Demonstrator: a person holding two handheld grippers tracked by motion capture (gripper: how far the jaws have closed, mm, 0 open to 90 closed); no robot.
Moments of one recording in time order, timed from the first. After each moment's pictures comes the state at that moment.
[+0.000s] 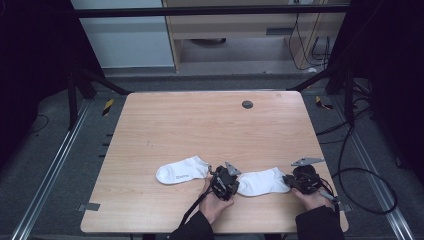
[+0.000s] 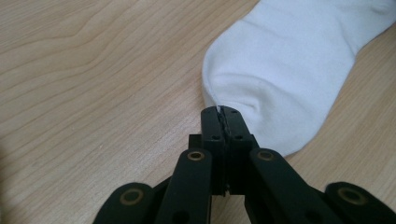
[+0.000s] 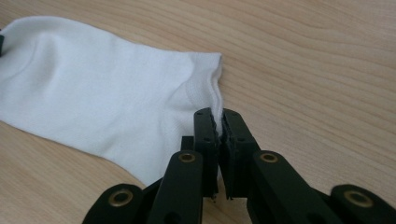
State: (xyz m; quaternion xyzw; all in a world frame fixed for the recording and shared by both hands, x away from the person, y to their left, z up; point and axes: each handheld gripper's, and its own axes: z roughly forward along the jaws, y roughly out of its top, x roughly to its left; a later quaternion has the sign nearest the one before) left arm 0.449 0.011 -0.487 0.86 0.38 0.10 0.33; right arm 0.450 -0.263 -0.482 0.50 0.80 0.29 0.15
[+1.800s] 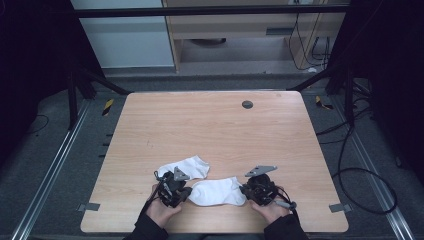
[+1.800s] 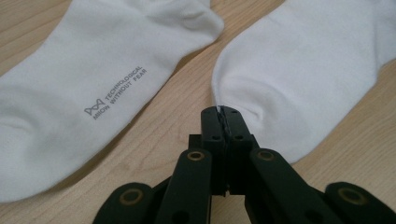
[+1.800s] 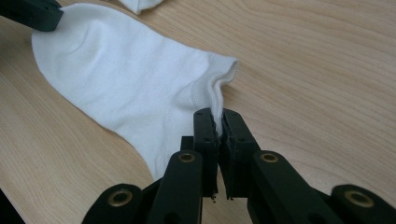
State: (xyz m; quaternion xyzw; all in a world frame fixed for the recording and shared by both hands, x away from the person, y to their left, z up) left arm 0.427 0.149 -0.475 0.86 0.40 0.11 0.28; right arm 0.422 -0.134 -0.470 0.44 0.83 0.32 0.10
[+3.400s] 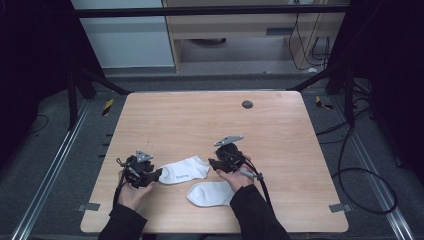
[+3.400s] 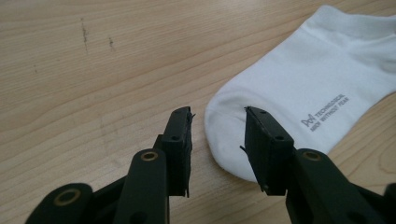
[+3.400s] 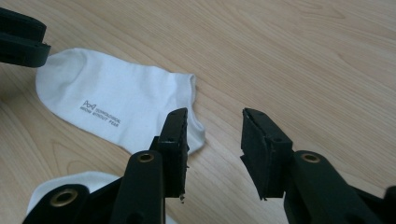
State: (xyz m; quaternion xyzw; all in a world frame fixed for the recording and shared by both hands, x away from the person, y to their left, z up) left arm 0.471 0.241 -0.465 0.79 0.50 0.19 0.29; right arm 0.506 -0.050 -0.448 0.42 0.82 0.37 0.13
